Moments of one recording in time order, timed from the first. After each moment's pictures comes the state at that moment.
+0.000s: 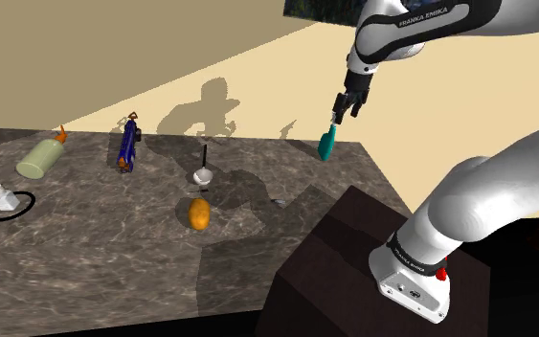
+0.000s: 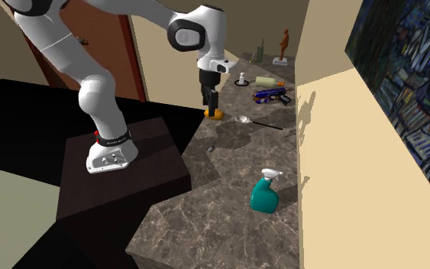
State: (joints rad) arm -0.14 -0.37 -0.32 -2.45 -0.19 2.03 -0.18
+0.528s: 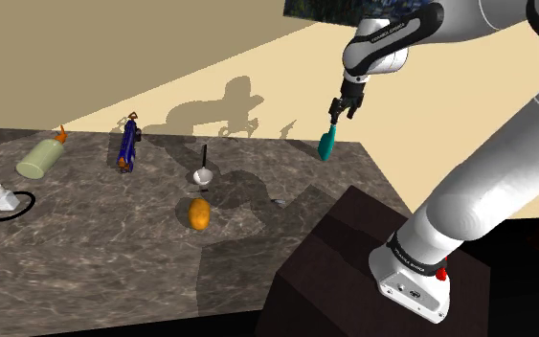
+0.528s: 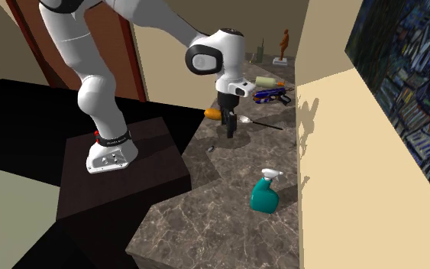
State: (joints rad) arm -0.18 -0.10 -0.42 -2.34 -0.13 2.25 -0.25
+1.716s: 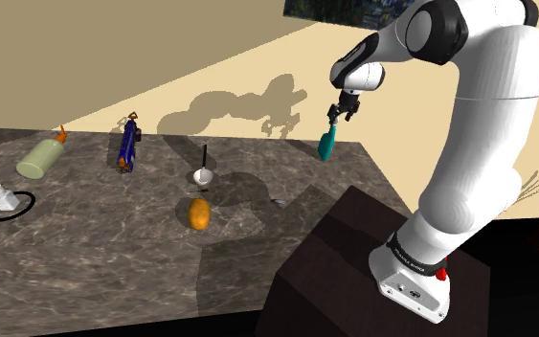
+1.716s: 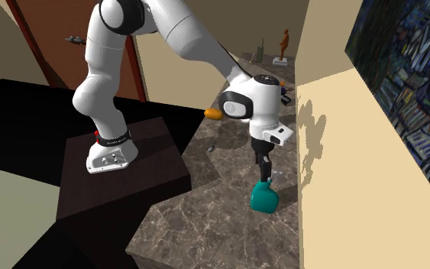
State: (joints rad) arm -0.36 0.44 -0.43 -1.96 0.18 2.46 -0.47
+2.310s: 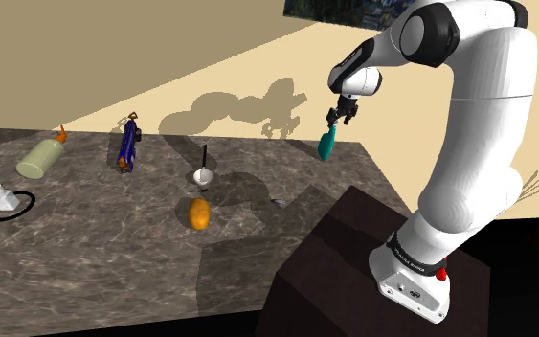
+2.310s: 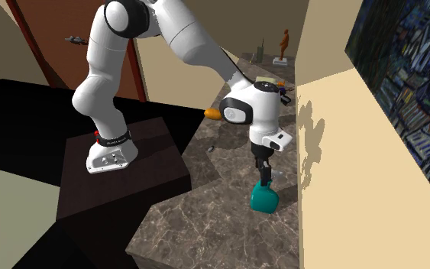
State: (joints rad) arm -0.37 0.48 -0.41 -1.95 0.21 2.49 -0.48
